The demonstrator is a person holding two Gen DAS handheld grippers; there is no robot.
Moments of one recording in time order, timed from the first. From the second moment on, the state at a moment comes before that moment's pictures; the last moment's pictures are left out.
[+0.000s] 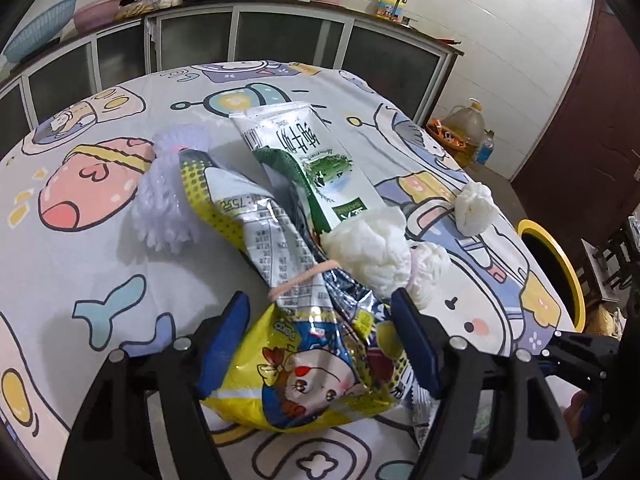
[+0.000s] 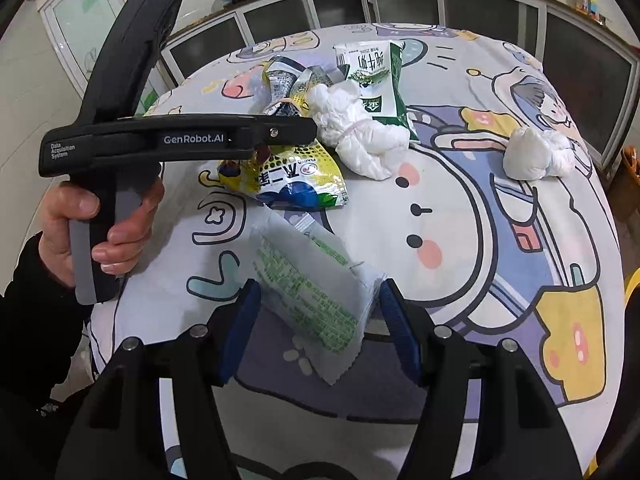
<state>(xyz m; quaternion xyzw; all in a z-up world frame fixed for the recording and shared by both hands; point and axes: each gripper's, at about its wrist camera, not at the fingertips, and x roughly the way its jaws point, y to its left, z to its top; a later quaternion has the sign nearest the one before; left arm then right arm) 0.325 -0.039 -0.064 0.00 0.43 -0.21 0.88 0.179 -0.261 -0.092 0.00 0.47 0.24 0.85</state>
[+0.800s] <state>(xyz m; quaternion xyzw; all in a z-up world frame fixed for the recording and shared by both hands) 0.210 0.061 0.001 -0.04 0.37 -0.17 0.91 0.119 -0.287 -0.047 0.06 0.44 0.25 0.86</state>
